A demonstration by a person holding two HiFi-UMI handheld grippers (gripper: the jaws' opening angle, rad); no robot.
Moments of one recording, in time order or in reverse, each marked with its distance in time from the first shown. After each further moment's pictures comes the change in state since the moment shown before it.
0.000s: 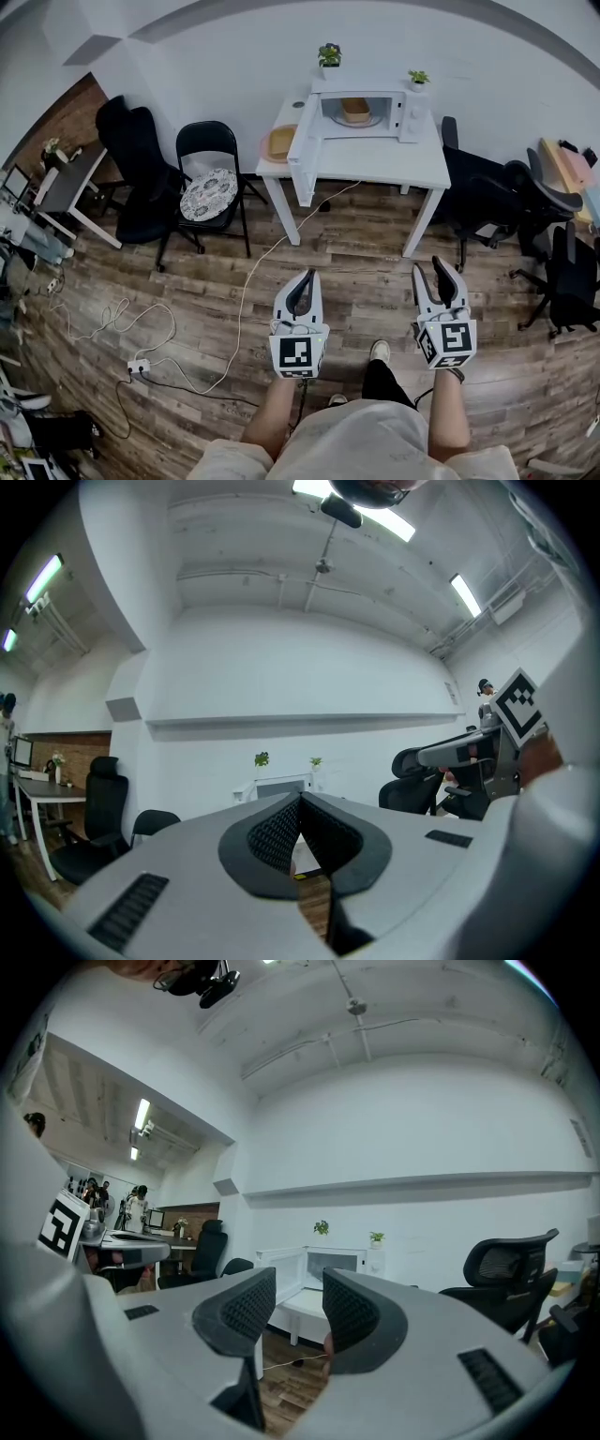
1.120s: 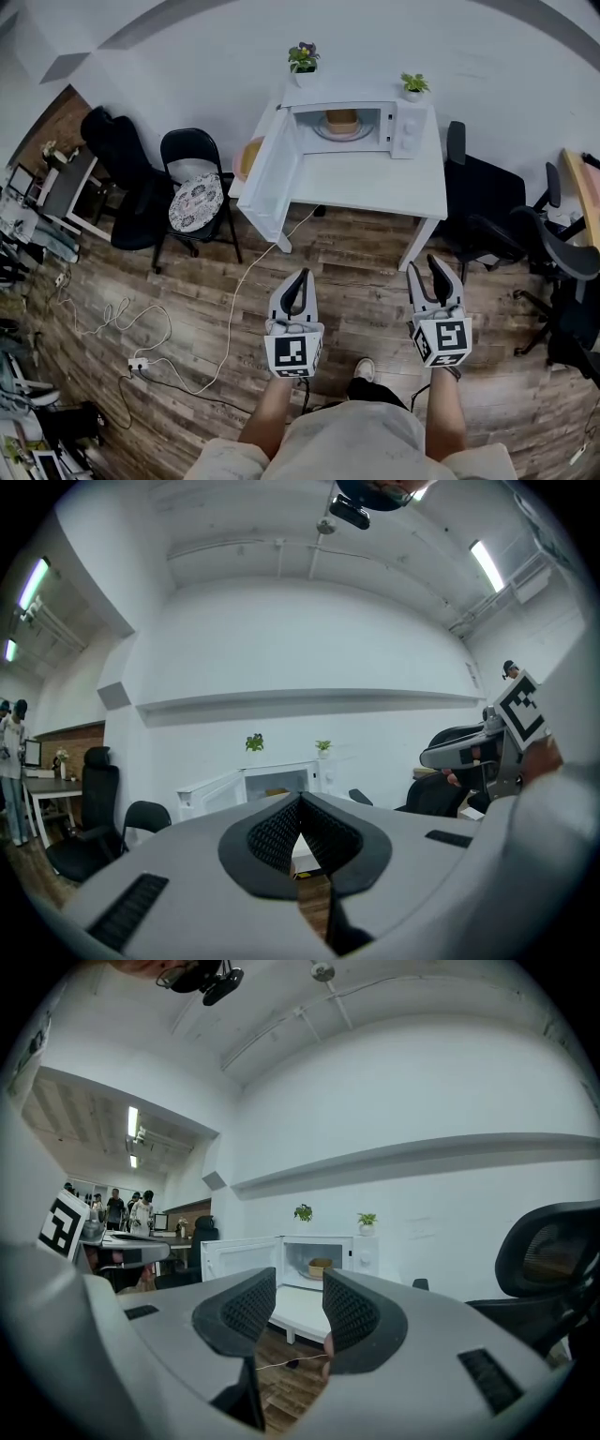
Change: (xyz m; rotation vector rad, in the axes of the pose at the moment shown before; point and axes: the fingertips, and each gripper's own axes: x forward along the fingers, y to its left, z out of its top) left arm 0.210 -0.043 -0.016 -0.003 0.105 0.077; right arm 0.159 -0.165 -0.031 0.066 0.061 0.078
